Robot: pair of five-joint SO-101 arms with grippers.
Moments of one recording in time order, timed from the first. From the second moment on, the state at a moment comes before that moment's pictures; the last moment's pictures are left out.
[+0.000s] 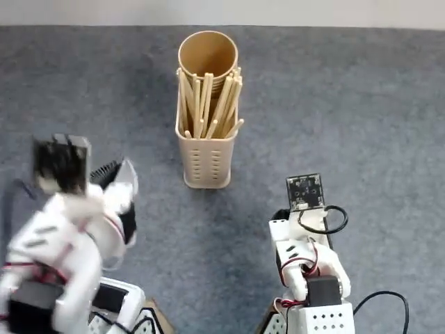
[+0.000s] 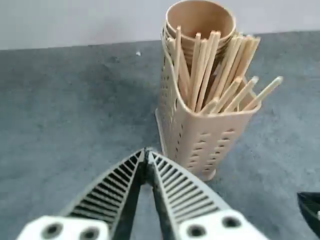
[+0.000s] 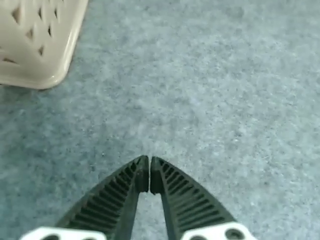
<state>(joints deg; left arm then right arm) 7.2 -73.5 33.1 79.3 10.2 -9.1 -101.5 95.3 54.4 5.9</state>
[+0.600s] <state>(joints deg) 6.7 -96.0 96.2 44.4 10.3 -9.1 -101.5 95.3 54.4 5.9</state>
